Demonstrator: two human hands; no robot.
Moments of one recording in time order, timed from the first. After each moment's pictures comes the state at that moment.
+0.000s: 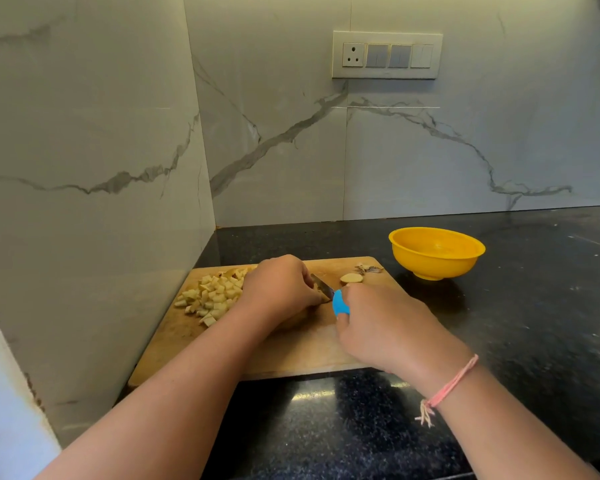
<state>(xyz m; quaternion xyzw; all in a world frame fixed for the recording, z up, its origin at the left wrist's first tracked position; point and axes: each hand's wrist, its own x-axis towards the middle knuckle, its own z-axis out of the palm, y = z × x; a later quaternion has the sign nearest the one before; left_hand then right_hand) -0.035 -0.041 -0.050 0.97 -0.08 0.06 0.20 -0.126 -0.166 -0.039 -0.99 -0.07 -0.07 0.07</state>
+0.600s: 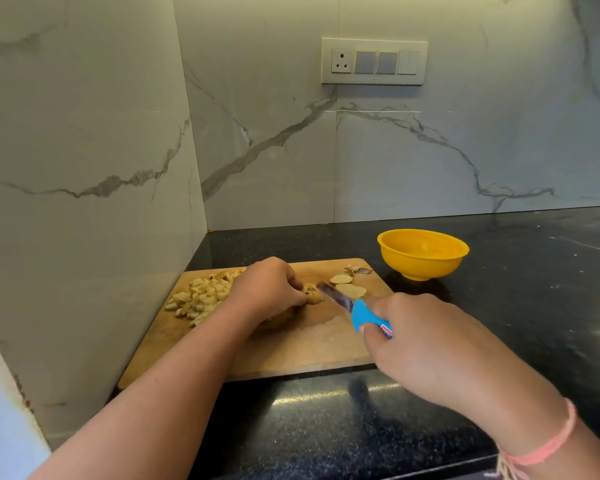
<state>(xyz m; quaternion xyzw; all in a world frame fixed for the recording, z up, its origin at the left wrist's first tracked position) -0.033 -0.035 -0.050 0.97 -0.10 0.04 0.23 -0.170 -0.196 -0.031 -0.98 -0.07 -0.12 0.11</state>
